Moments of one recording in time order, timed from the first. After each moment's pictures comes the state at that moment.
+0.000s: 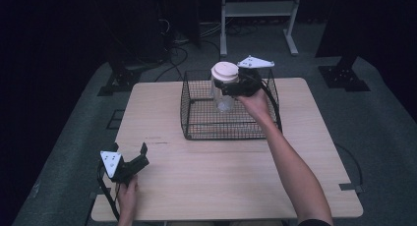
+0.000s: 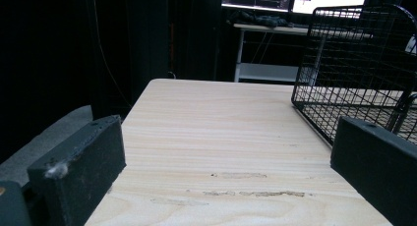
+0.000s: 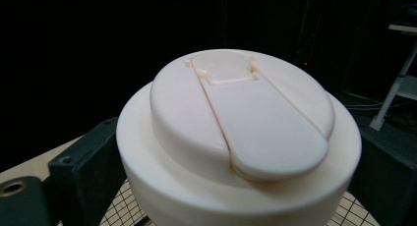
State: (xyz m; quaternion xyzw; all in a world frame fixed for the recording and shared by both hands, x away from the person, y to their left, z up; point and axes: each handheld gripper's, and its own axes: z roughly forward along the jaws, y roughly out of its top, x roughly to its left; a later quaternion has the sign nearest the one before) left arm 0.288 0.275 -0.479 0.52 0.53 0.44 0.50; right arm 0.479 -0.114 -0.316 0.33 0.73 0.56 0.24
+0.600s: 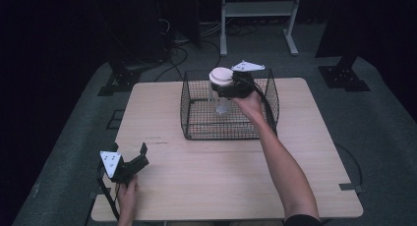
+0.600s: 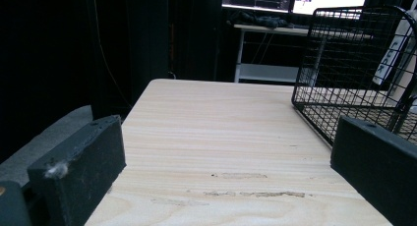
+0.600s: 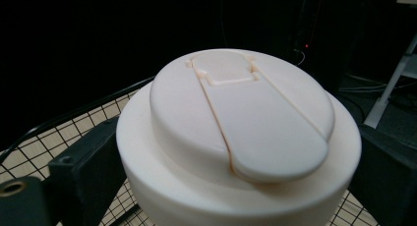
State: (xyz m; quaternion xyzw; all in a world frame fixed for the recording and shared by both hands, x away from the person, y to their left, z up) left arm 0.288 0.275 -0.480 0.52 0.53 0.44 0.50; right arm 0.509 -0.104 -0.353 0.35 0.74 0.54 0.22
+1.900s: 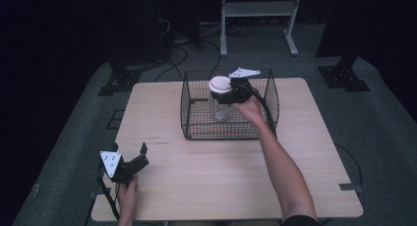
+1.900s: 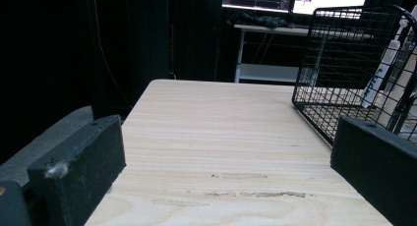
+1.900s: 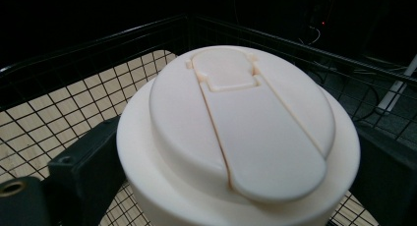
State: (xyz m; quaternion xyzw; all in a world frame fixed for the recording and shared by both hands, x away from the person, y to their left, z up) left arm 0.288 0.275 -0.480 0.52 0.53 0.44 0.50; right arm 0.517 -0.103 -0.381 0.34 0.77 0.51 0.20
